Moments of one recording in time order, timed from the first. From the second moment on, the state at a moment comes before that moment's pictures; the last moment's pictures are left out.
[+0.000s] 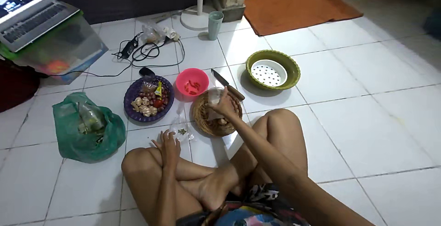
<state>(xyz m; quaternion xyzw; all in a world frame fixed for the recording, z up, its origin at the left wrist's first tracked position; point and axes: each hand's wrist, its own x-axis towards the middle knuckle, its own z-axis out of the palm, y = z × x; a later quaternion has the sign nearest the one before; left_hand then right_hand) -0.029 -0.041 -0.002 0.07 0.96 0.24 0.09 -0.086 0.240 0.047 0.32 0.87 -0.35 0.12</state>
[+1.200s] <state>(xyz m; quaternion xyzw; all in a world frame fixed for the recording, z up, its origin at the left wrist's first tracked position) -0.042 -0.063 0.023 -0.01 0.93 0.34 -0.15 -0.078 0.333 0.082 0.11 0.97 -0.16 0.14</state>
